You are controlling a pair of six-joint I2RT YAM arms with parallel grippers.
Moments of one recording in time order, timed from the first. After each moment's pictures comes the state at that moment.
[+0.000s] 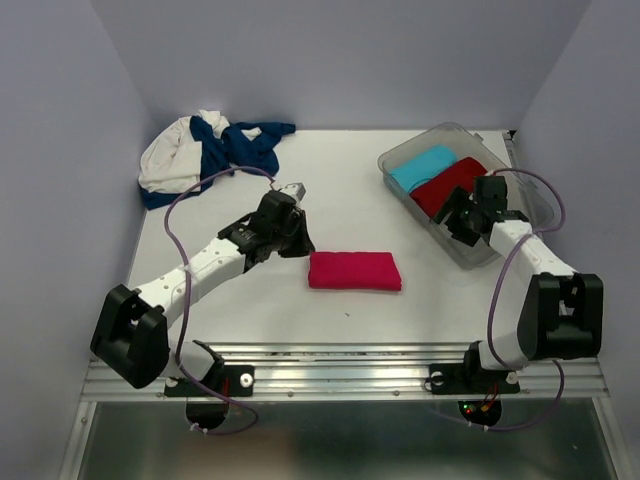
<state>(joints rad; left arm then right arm) -0.62 1.35 0.95 -0.37 0.10 -0.58 -0.03 1.44 0.94 -0.37 -0.10 0.58</state>
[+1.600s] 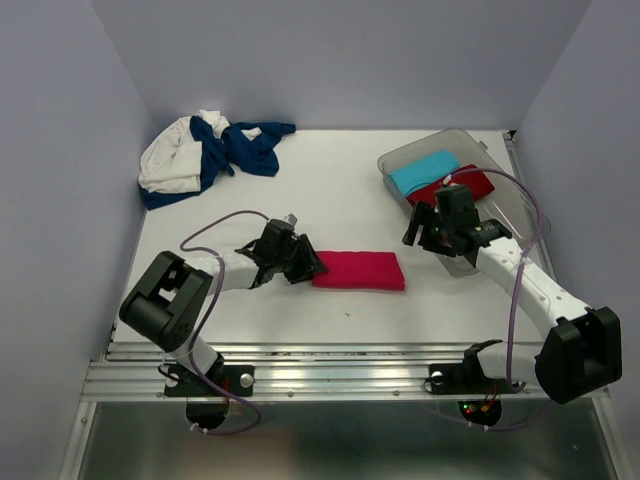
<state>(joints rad) -0.57 1.56 0.64 0.12 0.26 -0.92 0.33 1.24 0.93 -0.56 0.08 0.54</state>
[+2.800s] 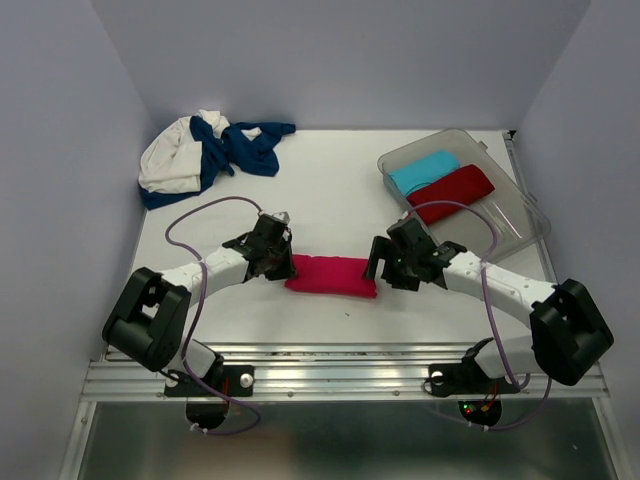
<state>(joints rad) -0.53 1.44 0.72 -0.25 0.08 -0.60 0.63 1.34 0.78 -0.43 0.03 0.82</state>
